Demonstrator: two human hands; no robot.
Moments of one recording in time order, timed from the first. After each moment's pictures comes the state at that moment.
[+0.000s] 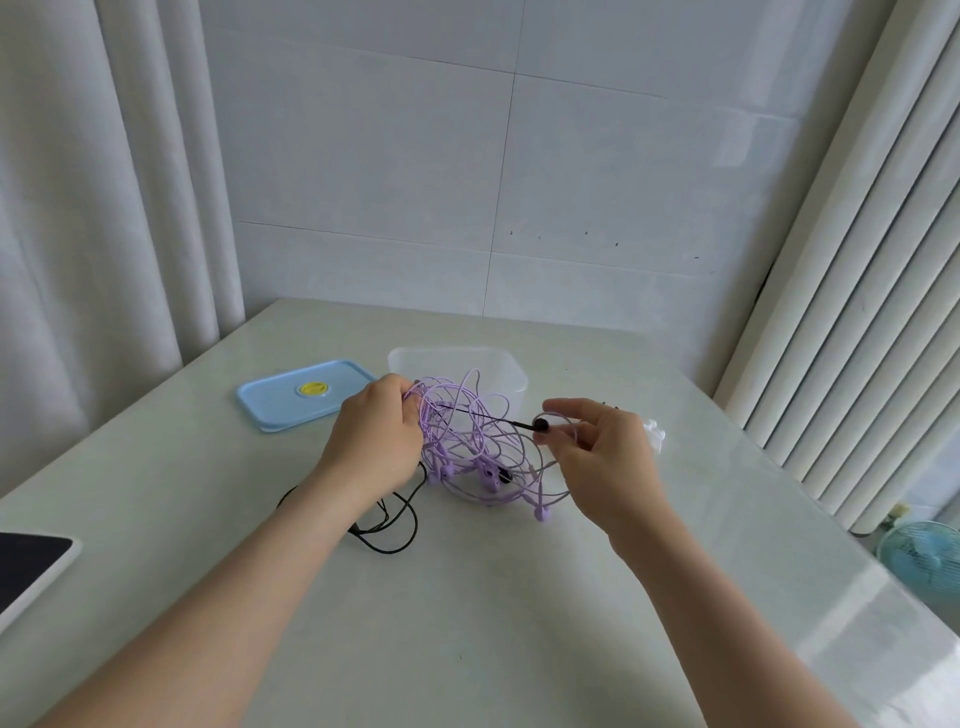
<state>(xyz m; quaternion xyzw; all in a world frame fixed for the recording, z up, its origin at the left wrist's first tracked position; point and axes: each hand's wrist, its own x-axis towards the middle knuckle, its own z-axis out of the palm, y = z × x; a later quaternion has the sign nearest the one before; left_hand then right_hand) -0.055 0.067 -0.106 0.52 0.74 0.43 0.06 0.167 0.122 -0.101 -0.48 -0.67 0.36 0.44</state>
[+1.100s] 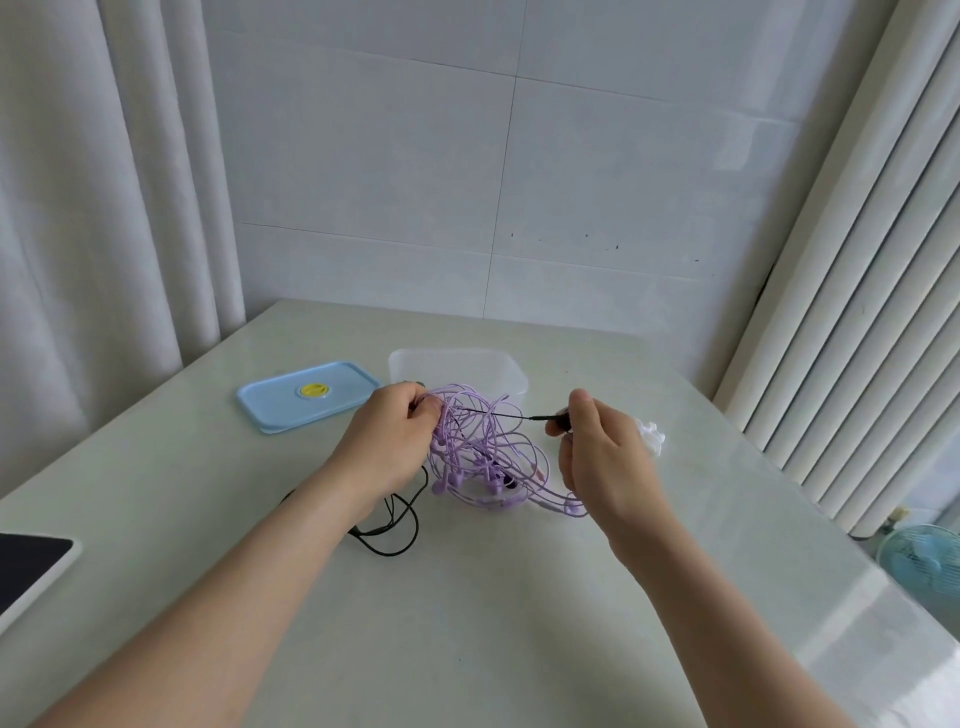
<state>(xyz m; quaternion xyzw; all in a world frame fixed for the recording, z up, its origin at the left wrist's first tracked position) -0.046 0.067 -0.102 0.51 0.68 0.50 0.18 0.164 0.114 -0.091 -0.48 -0.65 0.38 0.44</state>
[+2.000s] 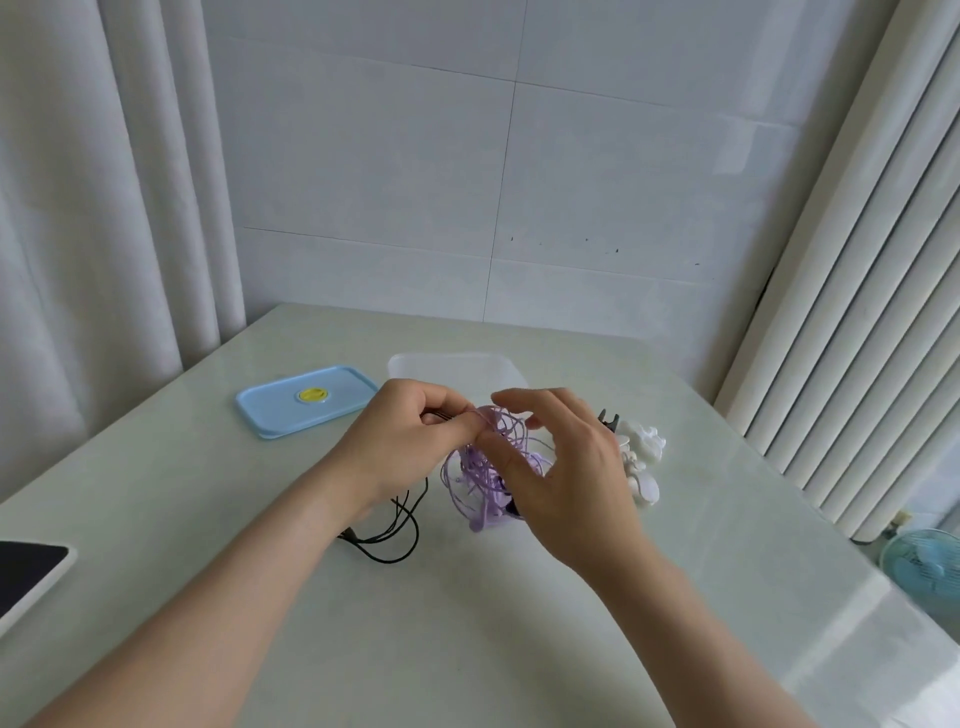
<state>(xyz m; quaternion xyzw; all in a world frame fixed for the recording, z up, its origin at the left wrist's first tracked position) -0.032 0.046 -0.075 0.56 0.59 0.50 0.29 0.149 0.088 -0.095 -0.33 -0.81 0.12 0.47</state>
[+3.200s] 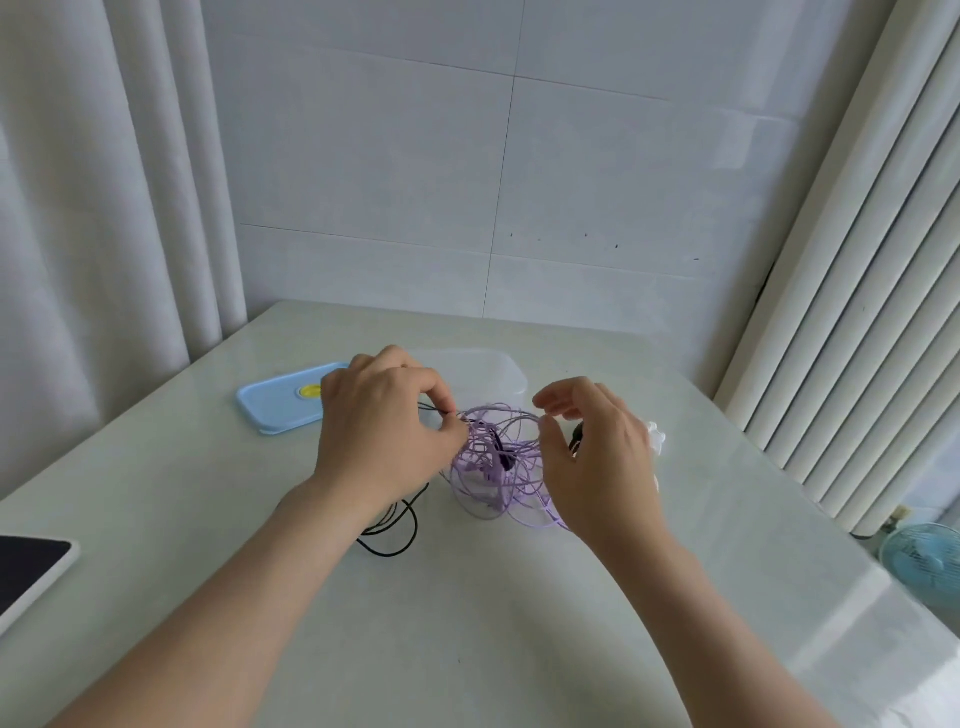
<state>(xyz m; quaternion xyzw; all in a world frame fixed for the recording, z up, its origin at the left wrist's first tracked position) -0.037 0.049 -0.085 0.58 0.70 0.41 -0.12 0.160 0.104 -0.096 -0.42 -0.77 0.09 0.47</state>
